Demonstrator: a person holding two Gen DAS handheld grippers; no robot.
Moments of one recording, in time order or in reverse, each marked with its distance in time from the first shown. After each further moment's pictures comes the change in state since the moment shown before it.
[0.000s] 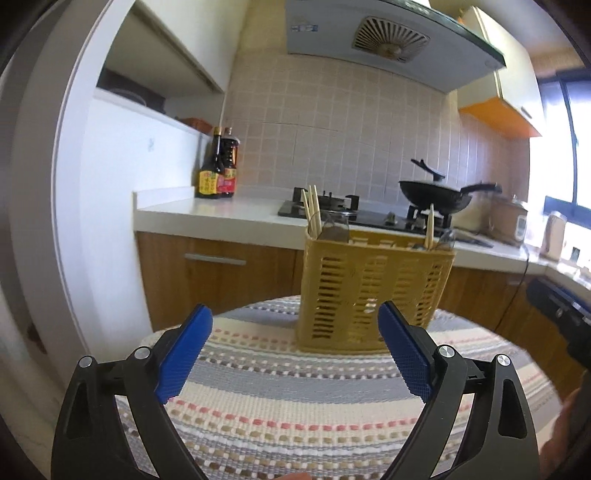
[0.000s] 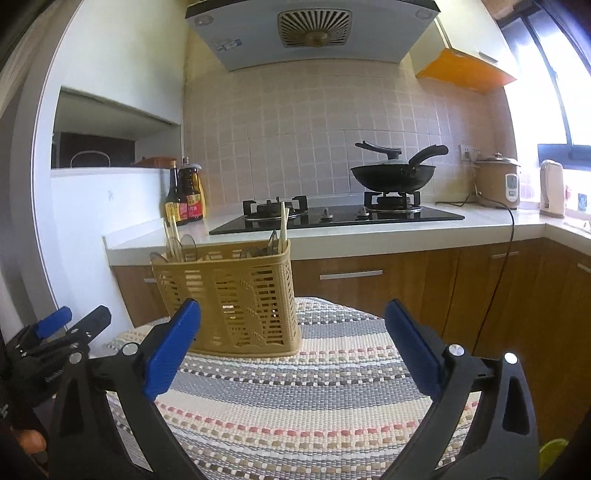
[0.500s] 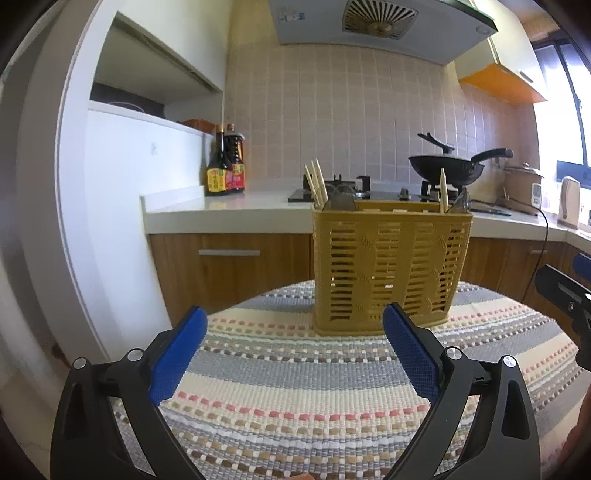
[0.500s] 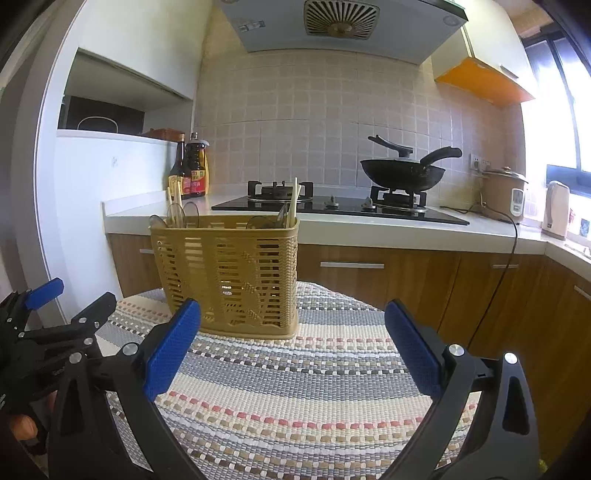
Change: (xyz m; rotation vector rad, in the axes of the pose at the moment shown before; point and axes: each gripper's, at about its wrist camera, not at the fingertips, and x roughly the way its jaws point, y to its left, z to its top) left arm 0.013 -0.005 -0.012 0.084 0.040 0.074; right arm 0.012 0.013 -0.012 -0.101 0.043 -0.016
